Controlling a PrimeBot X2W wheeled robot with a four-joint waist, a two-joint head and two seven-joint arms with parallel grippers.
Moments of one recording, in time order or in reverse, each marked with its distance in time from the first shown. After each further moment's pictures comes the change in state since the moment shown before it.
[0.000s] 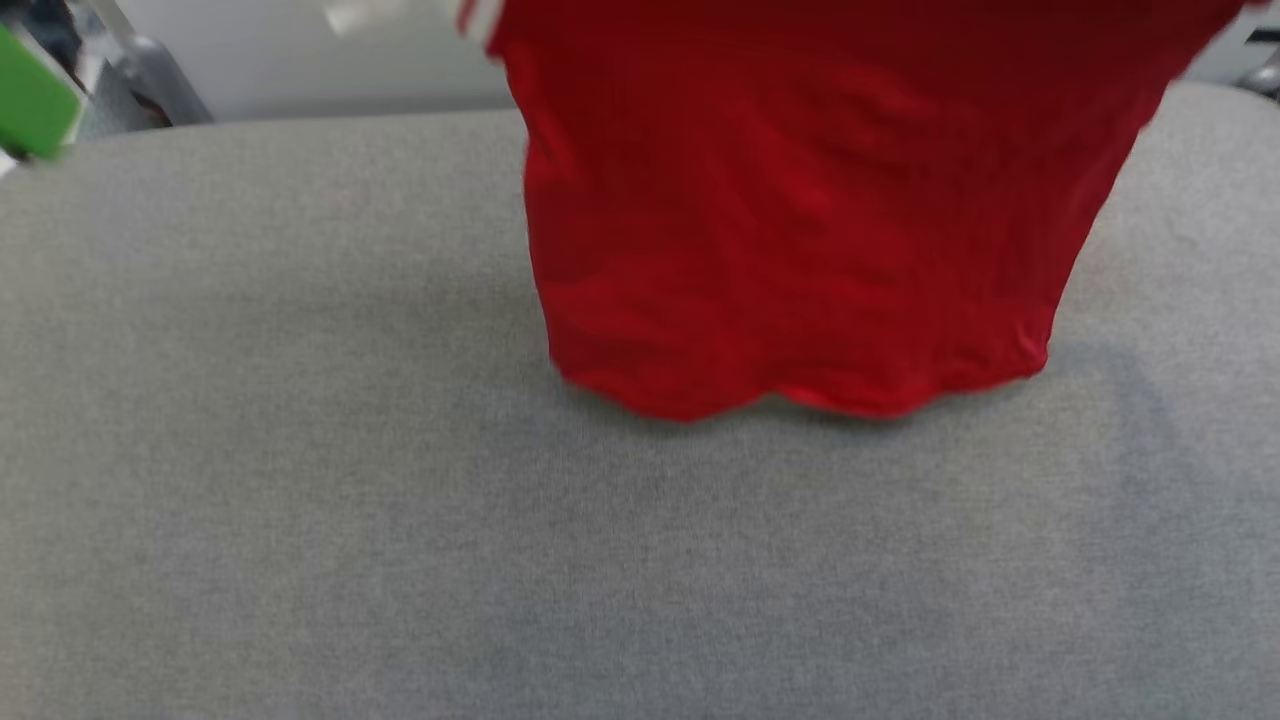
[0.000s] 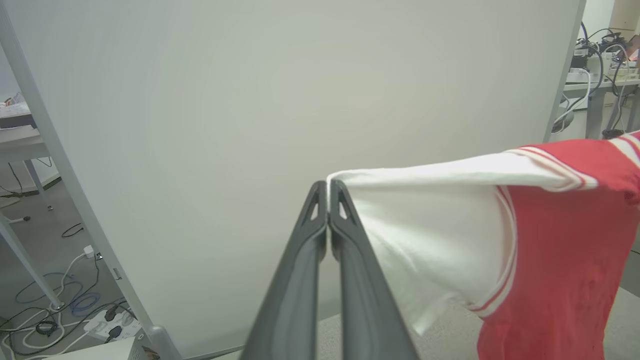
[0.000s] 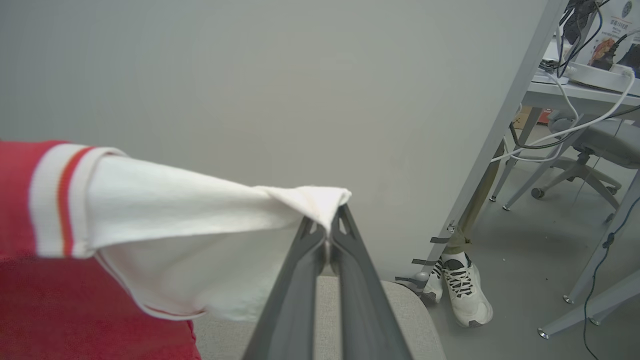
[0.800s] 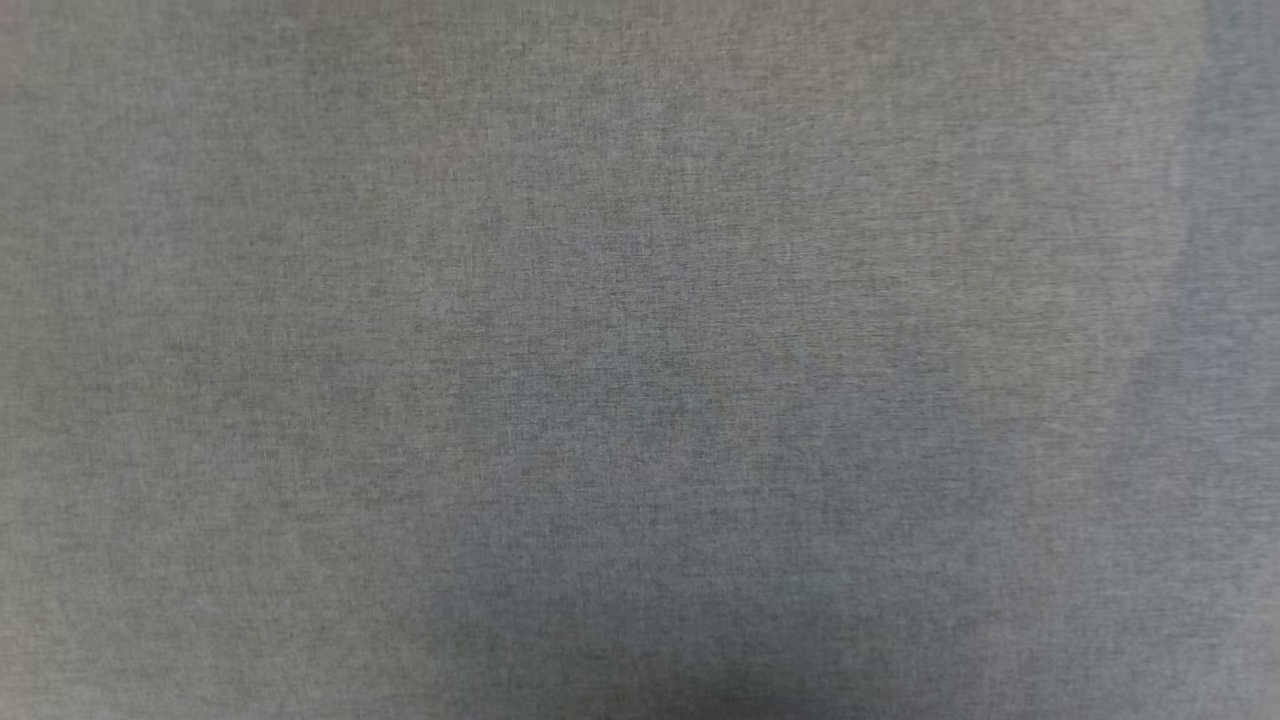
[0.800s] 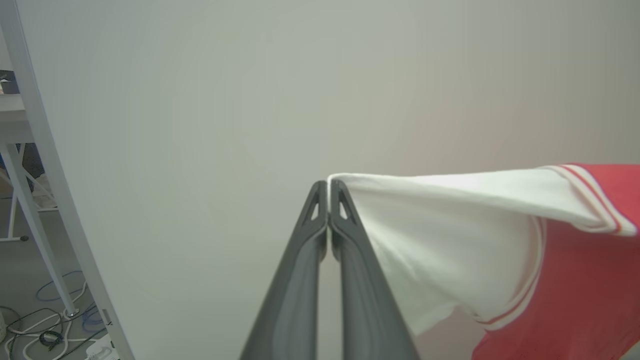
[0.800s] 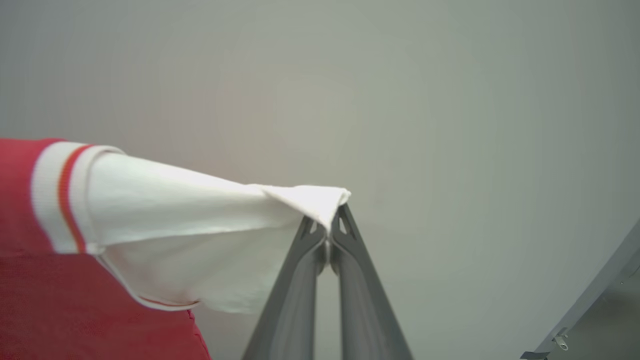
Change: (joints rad) left arm -0.810 -0.142 -0.076 0.735 0.202 -0.148 -0.378; right arm -0.810 0.174 0.170 0.605 -0.250 0.001 -0.507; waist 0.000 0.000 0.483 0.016
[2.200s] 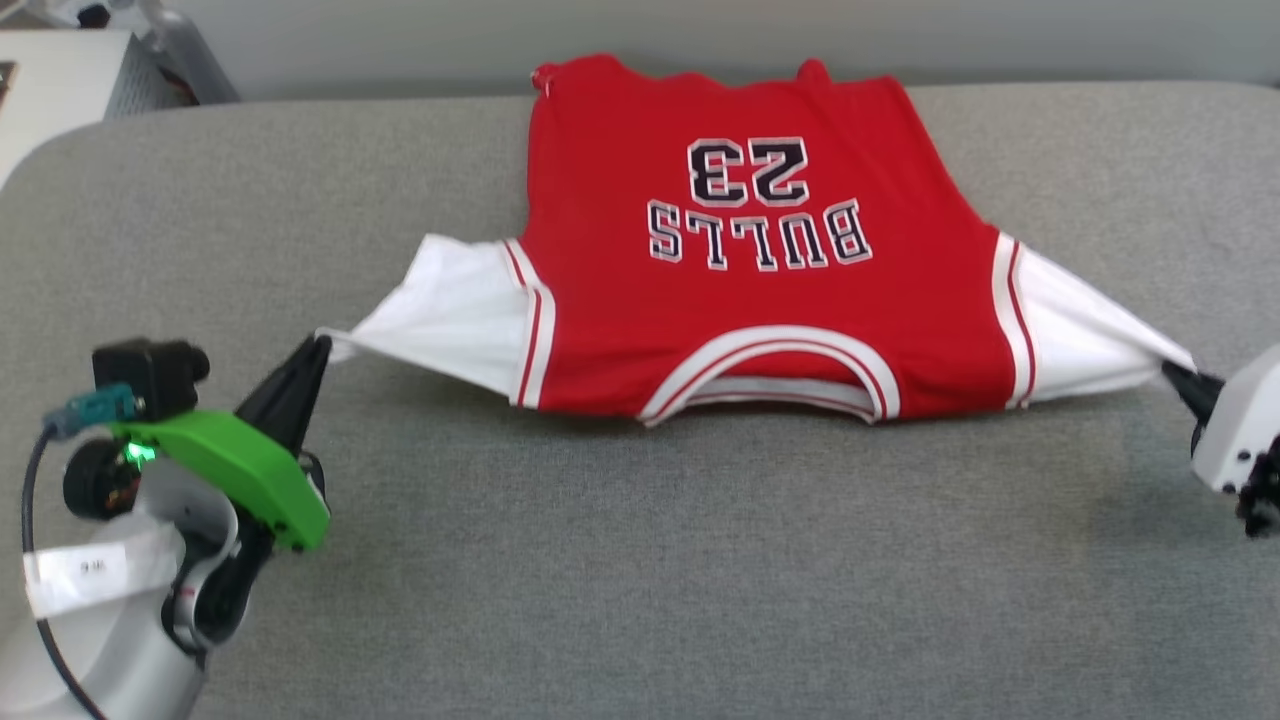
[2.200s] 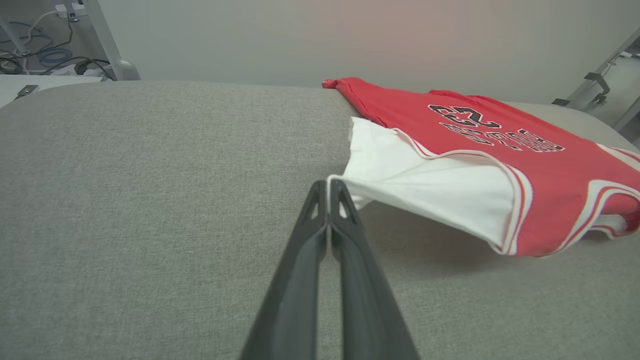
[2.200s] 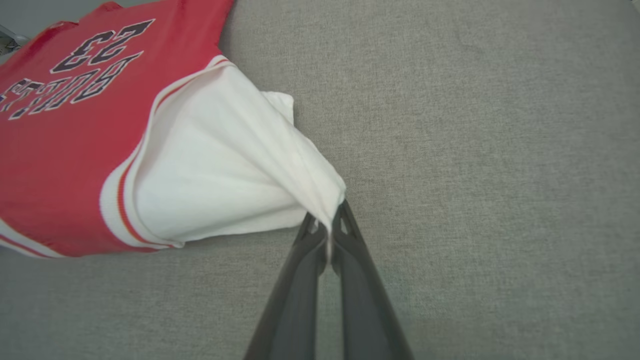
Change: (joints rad) left arm 1.259 0.041 -0.213 -0.218 -0.252 0.057 -0.143; right arm 1.210 -0.066 0.107 -0.073 0.391 0.000 0.170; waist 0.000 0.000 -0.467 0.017
